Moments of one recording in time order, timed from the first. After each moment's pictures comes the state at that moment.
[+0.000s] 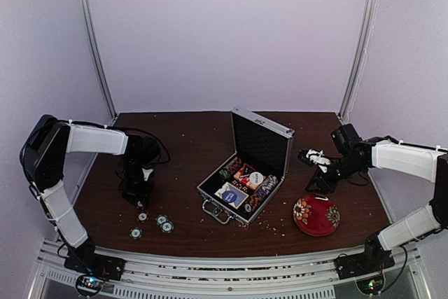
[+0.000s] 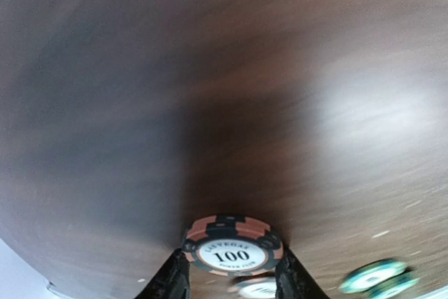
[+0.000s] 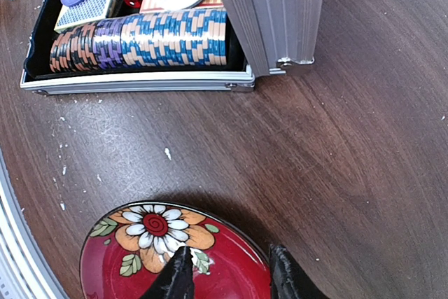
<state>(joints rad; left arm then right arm) -0.48 1.76 1.03 -0.98 -0.02 -0.32 0.29 1.33 0.78 -0.57 -0.41 -0.54</state>
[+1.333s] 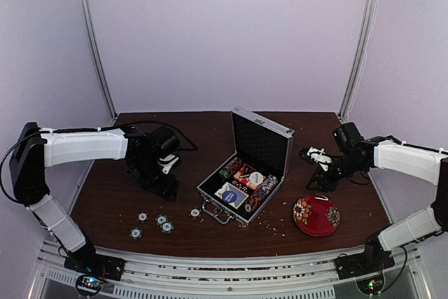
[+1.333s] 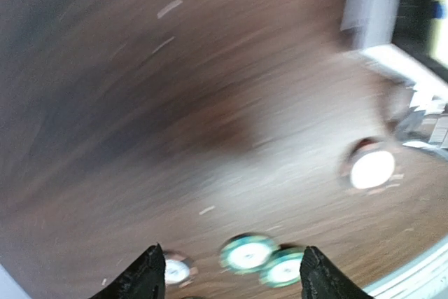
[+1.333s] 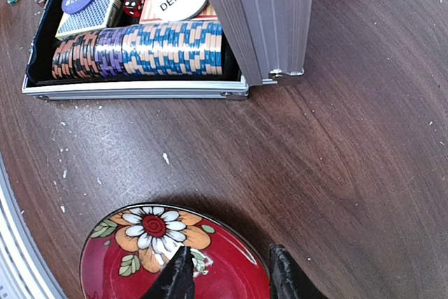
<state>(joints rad) -0.75 1.62 1.12 -0.89 -0.02 -0.32 0.29 1.31 0.78 -0.57 -0.40 -0.54</state>
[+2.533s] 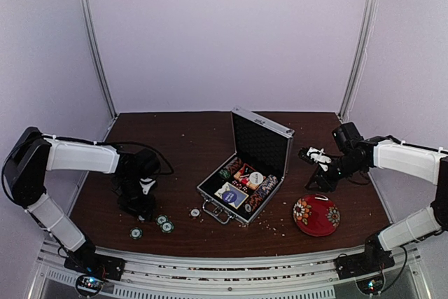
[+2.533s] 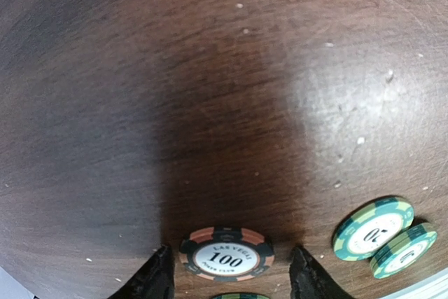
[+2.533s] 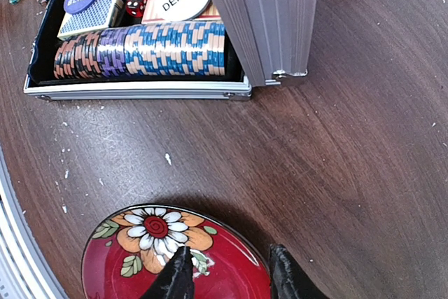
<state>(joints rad) -0.60 1.58 0.84 -0.87 0.02 -0.34 0.29 1.31 0.78 -0.57 -0.41 -0.54</state>
